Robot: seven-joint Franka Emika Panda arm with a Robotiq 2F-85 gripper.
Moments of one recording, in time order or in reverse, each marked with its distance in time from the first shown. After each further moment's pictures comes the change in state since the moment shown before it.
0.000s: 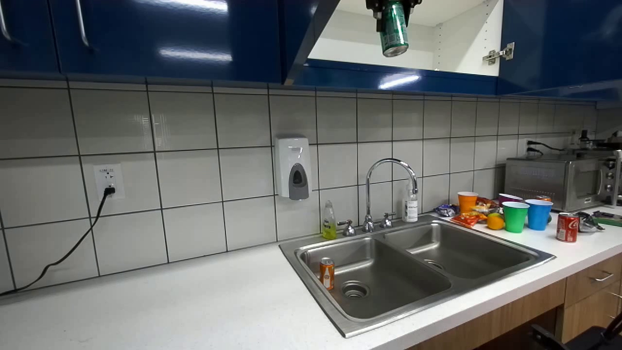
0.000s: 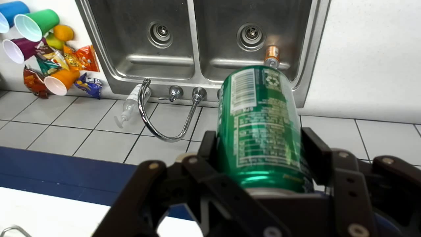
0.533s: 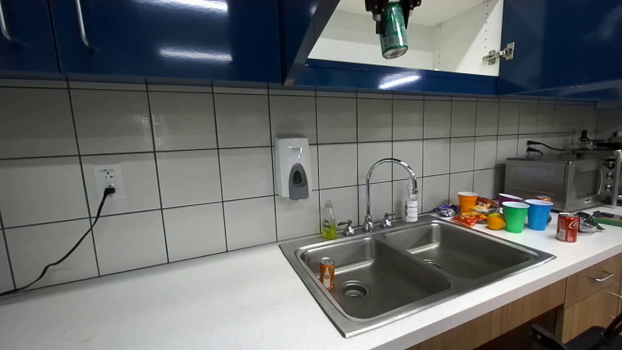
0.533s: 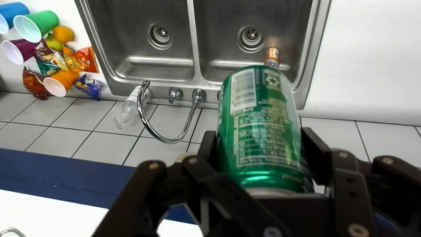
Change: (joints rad) arm 0.000 0.007 0.000 -0.002 0.000 0.001 0.000
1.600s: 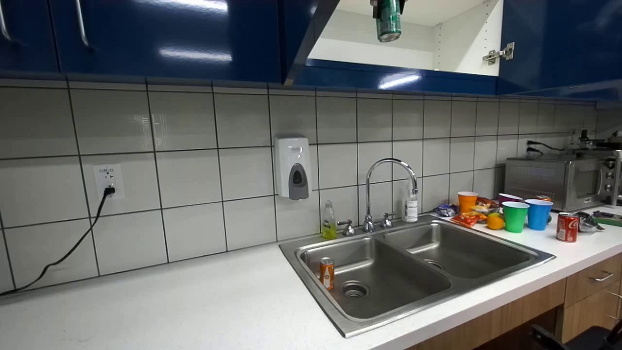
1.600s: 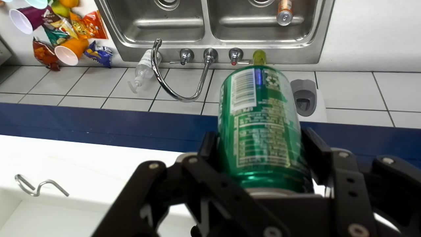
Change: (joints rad) arm -0.028 0.101 -0.021 0.185 -0.038 0.044 -0.002
